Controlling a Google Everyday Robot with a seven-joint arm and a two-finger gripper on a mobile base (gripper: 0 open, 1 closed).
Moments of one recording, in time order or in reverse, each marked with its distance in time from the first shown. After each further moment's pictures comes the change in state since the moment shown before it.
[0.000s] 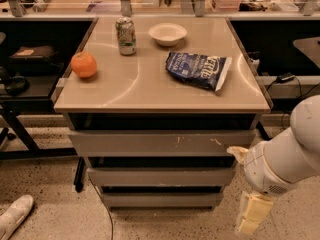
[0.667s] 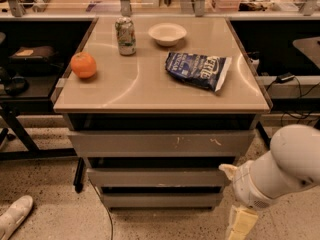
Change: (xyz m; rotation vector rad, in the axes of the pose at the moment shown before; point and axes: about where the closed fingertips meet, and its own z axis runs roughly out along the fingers) arm 0.019 0.008 0.064 -0.051 -0.029 0.023
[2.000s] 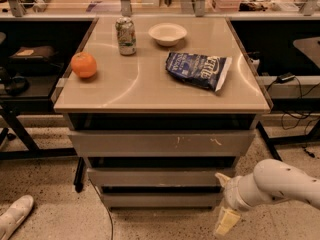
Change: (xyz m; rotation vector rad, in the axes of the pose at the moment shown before) arm 0.072 -0.066 0.152 0.085 -0.088 0.037
